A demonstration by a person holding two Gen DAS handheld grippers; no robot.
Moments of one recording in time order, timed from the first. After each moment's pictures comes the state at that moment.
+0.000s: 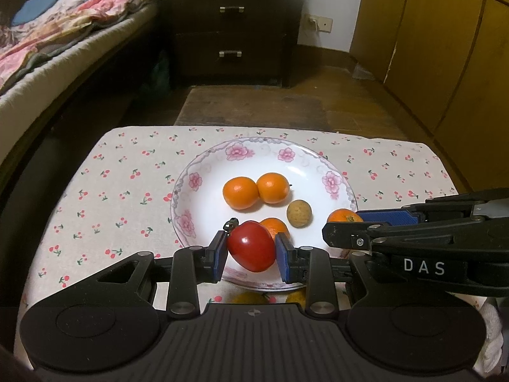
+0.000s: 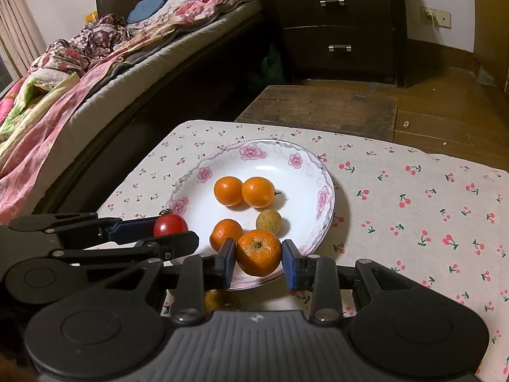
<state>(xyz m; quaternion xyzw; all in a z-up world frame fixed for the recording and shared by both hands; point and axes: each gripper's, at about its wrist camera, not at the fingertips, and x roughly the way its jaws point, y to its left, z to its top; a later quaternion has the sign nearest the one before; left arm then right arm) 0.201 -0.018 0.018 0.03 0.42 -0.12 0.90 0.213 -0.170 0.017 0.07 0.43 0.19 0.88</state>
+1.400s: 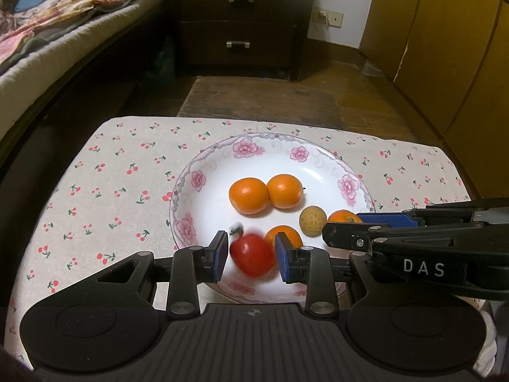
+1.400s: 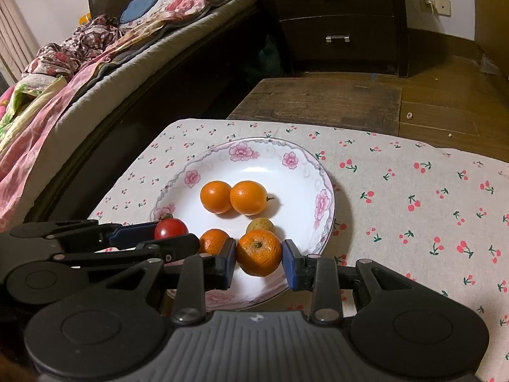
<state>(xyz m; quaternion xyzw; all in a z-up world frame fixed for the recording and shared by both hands) 0.223 -0.015 0.005 0.01 0.43 -0.11 0.89 0.236 -0.172 0.001 0.09 0.44 0.19 0.87</state>
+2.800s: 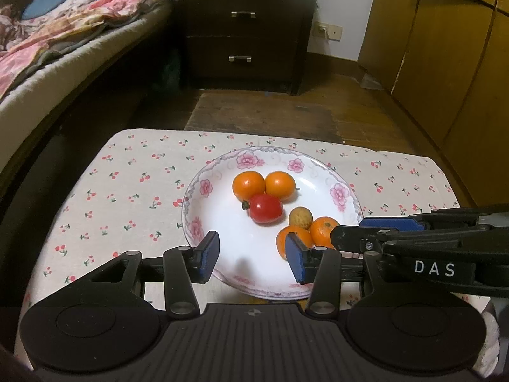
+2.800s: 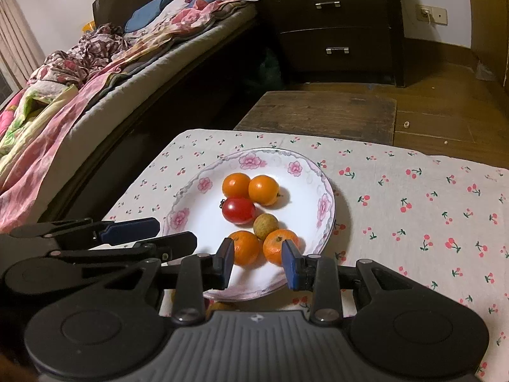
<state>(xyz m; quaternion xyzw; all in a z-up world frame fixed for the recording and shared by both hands) 0.201 -0.010 0.025 0.01 0.41 -0.10 0.90 0.214 -0.175 0.022 0.09 0.42 0.19 0.88</state>
